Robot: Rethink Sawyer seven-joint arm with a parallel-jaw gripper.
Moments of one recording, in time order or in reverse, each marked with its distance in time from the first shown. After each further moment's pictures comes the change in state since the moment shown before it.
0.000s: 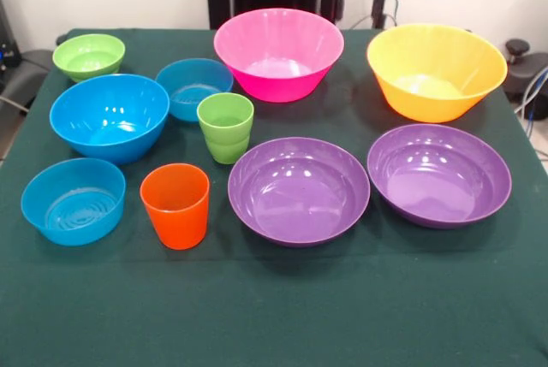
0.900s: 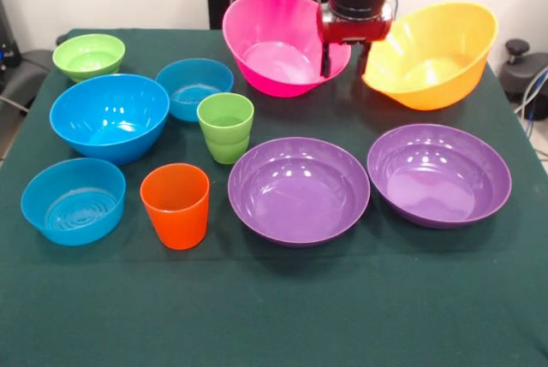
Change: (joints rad) arm -0.012 0.262 -0.008 -0.096 -0.030 -0.115 0.000
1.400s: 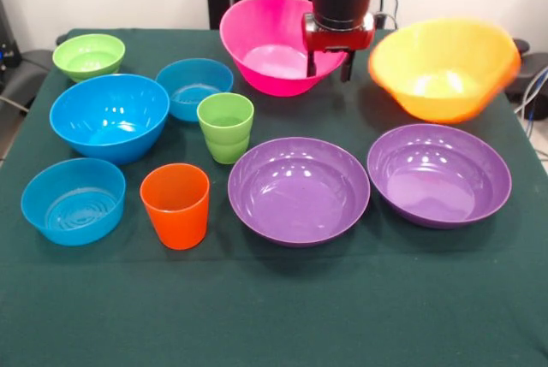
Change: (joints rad) arm -0.046 0.048 0.000 -0.002 -0.016 -0.018 0.000
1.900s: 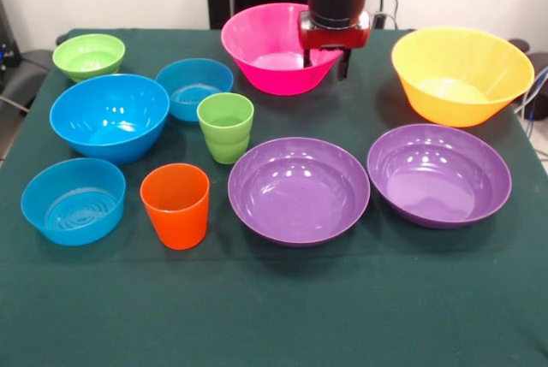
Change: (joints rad) arm -0.010 -0.019 0.002 0.000 -0.001 0.035 0.000
